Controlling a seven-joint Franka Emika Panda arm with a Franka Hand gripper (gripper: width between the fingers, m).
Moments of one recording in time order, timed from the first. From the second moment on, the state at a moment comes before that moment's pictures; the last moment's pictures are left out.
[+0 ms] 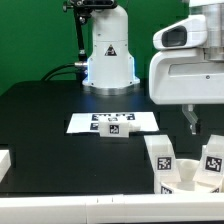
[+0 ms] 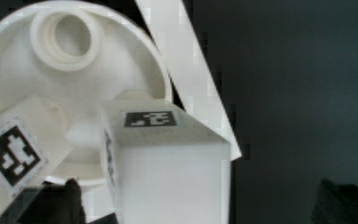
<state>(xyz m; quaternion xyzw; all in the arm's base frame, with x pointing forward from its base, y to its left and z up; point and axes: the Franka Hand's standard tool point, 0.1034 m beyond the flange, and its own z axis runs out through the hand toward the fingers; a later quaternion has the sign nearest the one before) 0.642 0.130 0.106 -0.98 0.17 -0.03 0.05</state>
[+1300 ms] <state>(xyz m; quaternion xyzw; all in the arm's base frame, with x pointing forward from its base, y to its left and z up) 0.637 0.122 0.074 -0.89 -0.45 0.00 -0.04</state>
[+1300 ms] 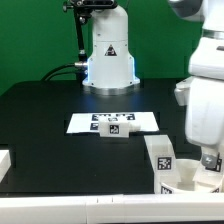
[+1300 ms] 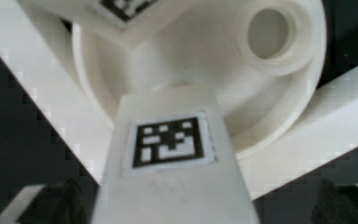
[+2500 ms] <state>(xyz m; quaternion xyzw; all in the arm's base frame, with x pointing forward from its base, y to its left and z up) 0.641 0.106 0.074 -1.00 0.05 -0.01 -0.01</state>
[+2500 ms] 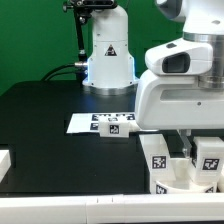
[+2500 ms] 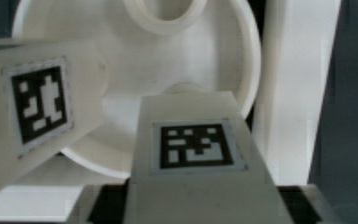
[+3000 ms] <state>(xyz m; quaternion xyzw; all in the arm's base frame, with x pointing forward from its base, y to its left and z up) 0.639 0.109 0.070 -0.91 0.42 -0.02 0.04</state>
